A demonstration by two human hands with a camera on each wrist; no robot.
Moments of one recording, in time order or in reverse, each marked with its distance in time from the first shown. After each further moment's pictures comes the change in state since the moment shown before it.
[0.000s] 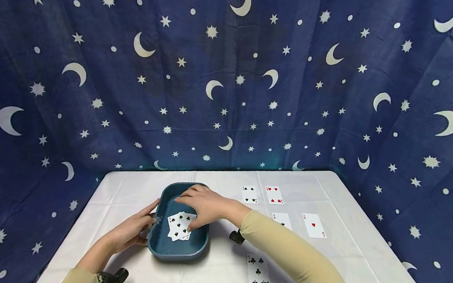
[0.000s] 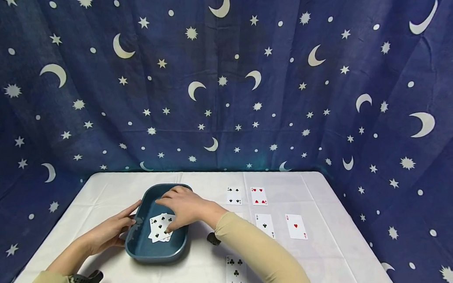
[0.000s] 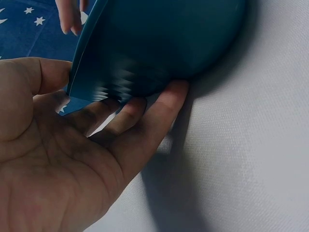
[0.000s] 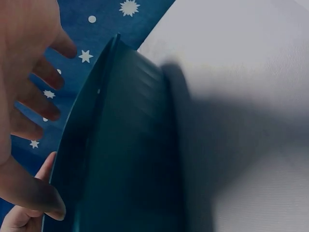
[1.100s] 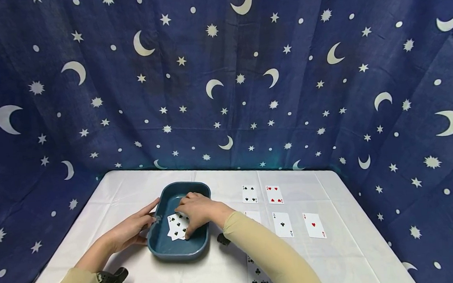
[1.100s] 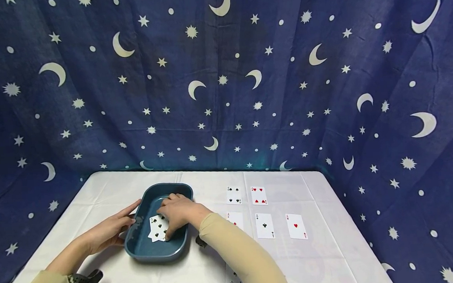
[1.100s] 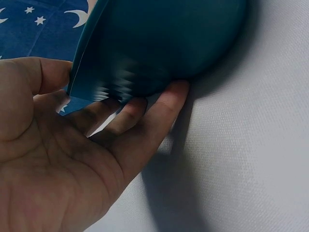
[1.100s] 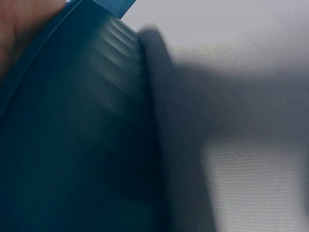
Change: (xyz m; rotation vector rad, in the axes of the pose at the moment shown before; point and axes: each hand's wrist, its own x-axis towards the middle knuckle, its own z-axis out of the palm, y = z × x) left_hand -0.001 0.001 0.000 -0.010 -0.003 0.000; right_hand 0.035 -0.007 0.032 -0.131 -0.188 0.060
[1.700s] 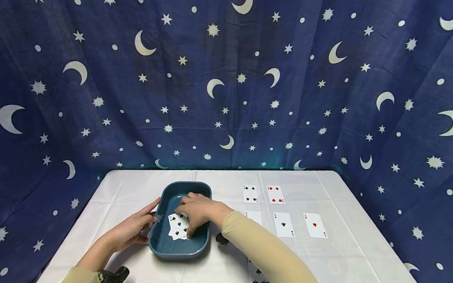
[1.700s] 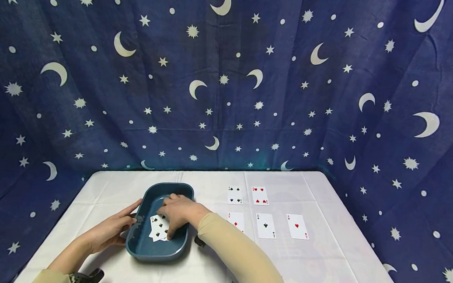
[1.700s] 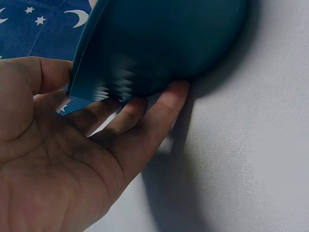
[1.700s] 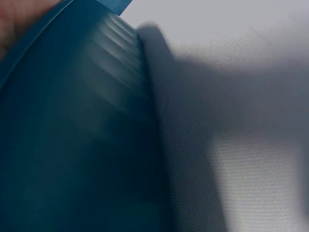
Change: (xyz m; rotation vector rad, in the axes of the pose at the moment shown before) left_hand -0.002 0.002 0.002 0.015 0.011 -0.001; right_hand 0.005 0.000 0.003 0.023 -0.027 0.029
